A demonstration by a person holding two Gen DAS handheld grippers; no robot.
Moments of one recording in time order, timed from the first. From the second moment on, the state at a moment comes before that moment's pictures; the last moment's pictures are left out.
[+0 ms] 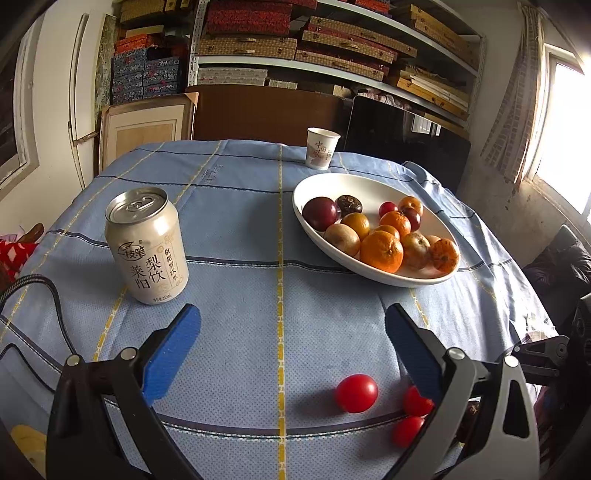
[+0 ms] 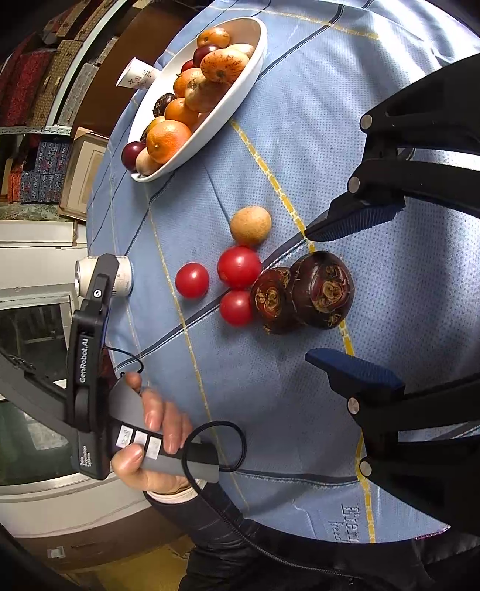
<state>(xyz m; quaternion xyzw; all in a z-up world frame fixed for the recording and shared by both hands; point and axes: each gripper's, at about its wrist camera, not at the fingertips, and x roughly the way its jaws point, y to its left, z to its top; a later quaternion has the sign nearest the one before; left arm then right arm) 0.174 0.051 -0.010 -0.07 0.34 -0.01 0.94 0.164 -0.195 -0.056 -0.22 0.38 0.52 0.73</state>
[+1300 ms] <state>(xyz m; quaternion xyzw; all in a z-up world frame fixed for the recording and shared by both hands) 0.176 0.007 -0.045 0.01 0.43 -0.10 0.90 0.233 -0.244 -0.032 0.03 0.36 0.44 0.82</state>
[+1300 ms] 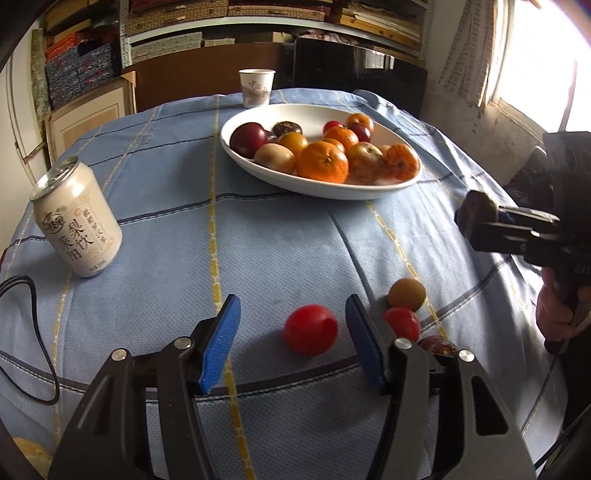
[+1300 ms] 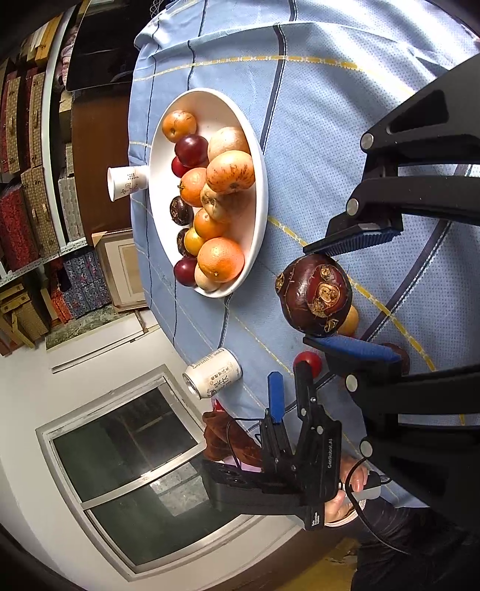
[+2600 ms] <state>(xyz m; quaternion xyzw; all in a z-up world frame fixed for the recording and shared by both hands) 0.177 0.001 -0.055 0.02 0.45 -0.11 0.89 0.236 -0.241 -0.039 0.01 0.36 0.43 0.83</state>
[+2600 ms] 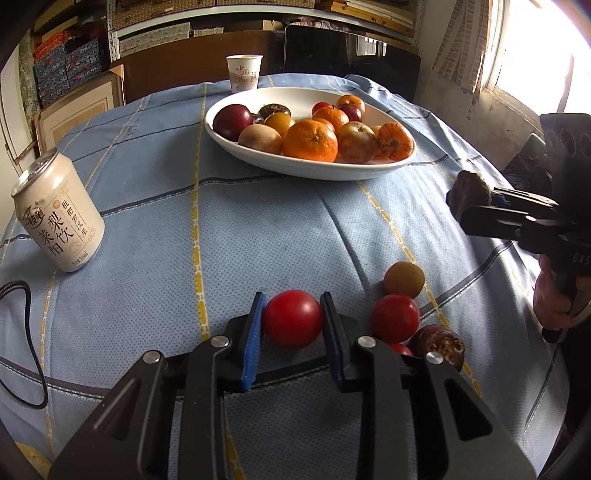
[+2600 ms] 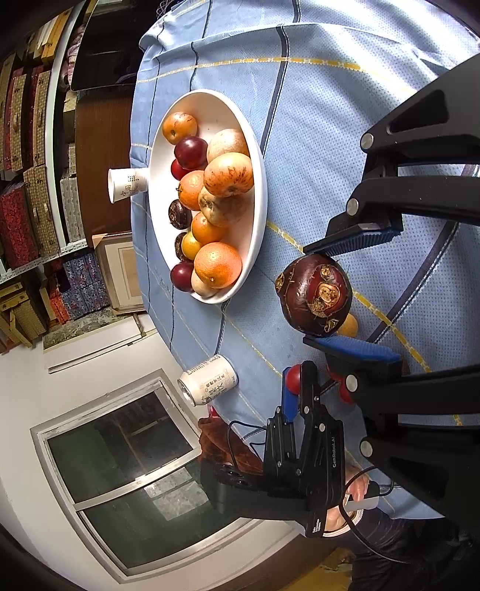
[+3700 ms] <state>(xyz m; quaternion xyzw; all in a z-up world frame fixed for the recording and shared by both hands) 0.335 -0.034 0.023 0.03 0.36 -0.01 0.93 0.330 -0.244 -0.018 0.10 0.29 0.27 0.91</state>
